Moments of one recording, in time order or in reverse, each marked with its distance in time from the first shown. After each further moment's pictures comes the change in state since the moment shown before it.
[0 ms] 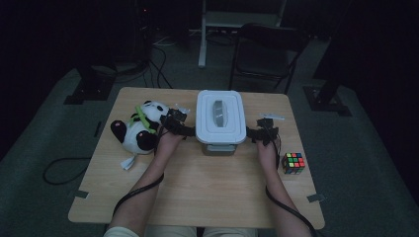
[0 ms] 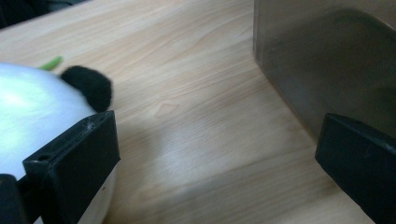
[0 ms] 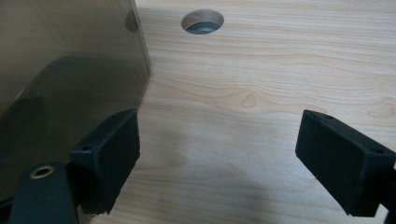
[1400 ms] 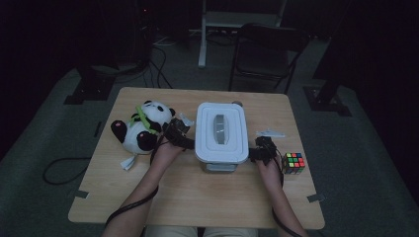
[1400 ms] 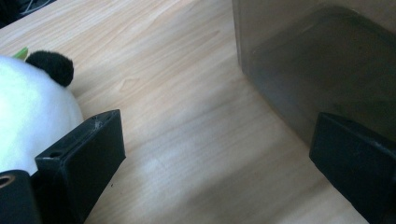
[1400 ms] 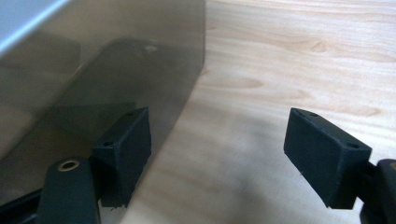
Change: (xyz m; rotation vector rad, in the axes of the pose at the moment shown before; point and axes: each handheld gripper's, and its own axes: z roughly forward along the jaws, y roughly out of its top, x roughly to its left) left arm -0.025 -0.029 -0.044 0.009 -0.063 0.157; right arm 0.024 -0.047 -0.054 0.021 0.177 -0.090
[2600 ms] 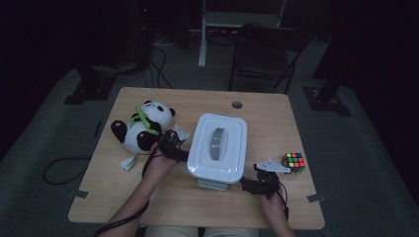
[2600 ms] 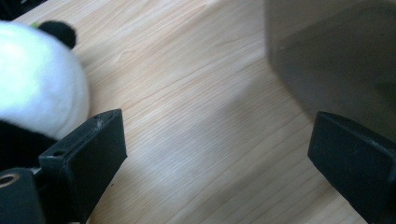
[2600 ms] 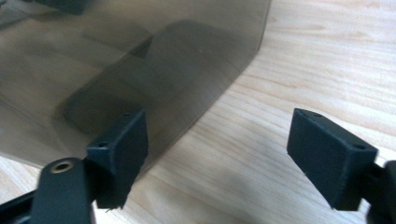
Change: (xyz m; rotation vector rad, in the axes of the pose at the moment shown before) left arm -0.008 -0.030 -0.029 -0.007 0.026 0.036; right arm 0.046 -0.069 -0.061 -0.061 0.088 -0.076
